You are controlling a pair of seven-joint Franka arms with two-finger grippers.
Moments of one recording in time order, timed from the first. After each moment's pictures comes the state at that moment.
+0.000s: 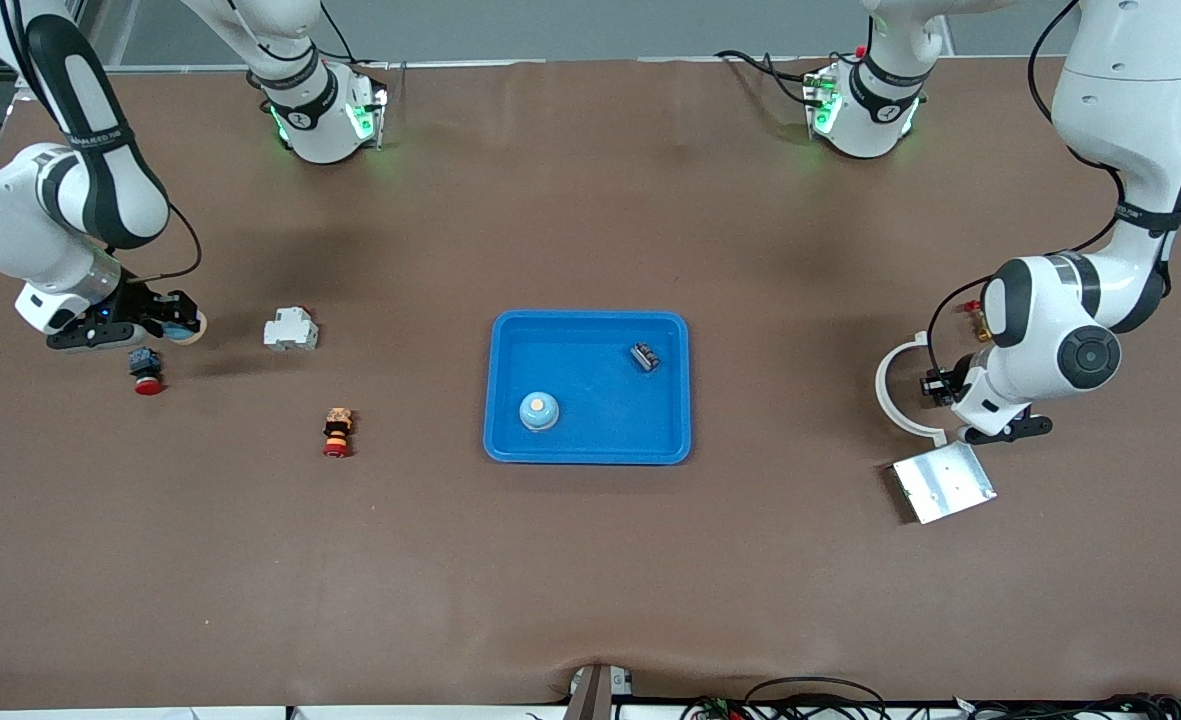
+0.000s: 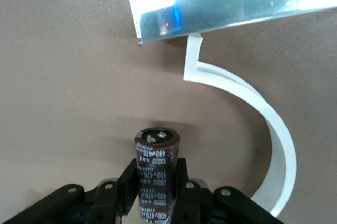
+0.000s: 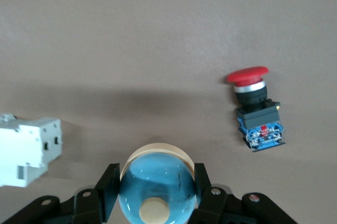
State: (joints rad) left arm 0.05 0.49 0.00 -2.02 0.06 2.31 -0.14; right arm -0.45 0.13 0.07 -2.46 0.04 2.57 -0.55
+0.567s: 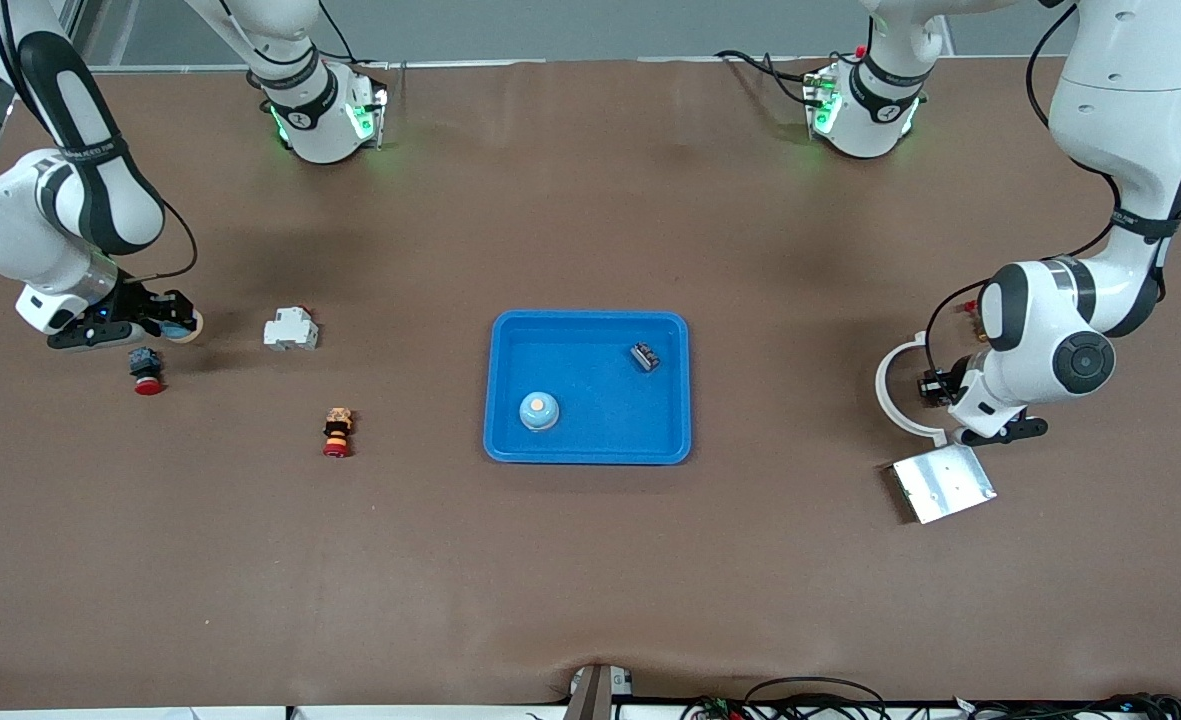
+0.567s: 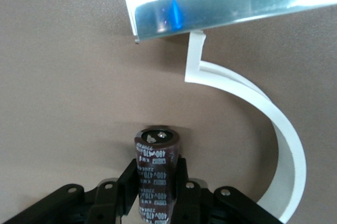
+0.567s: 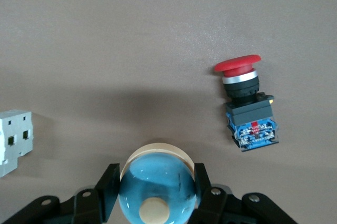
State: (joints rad) left arm 0.05 0.51 0.00 -2.02 0.06 2.31 -0.14; right arm -0.48 0.19 0.07 -2.46 0.04 2.62 -0.60
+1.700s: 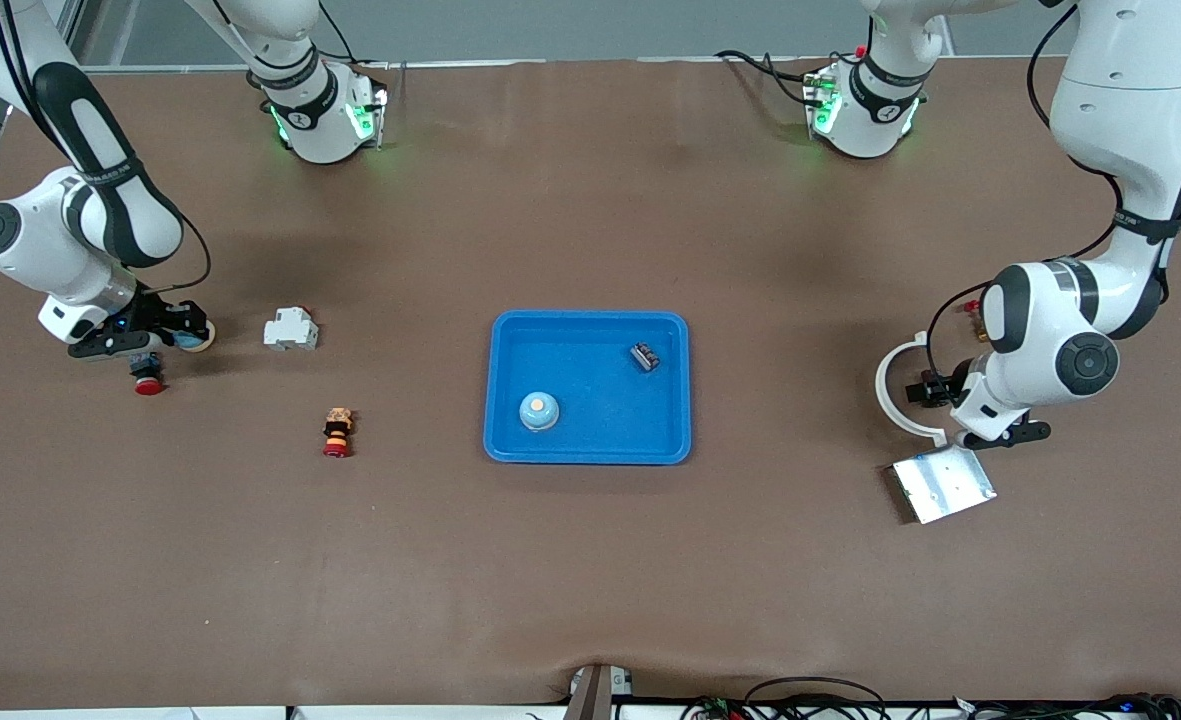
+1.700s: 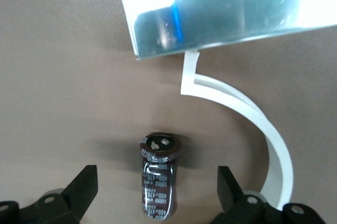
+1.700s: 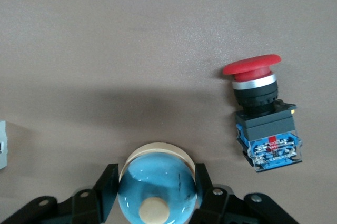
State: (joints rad) left arm 0.05 0.50 0.00 -2.00 0.06 2.30 -0.14; right arm -0.48 0.27 0.07 -2.46 0.04 2.71 -0.60
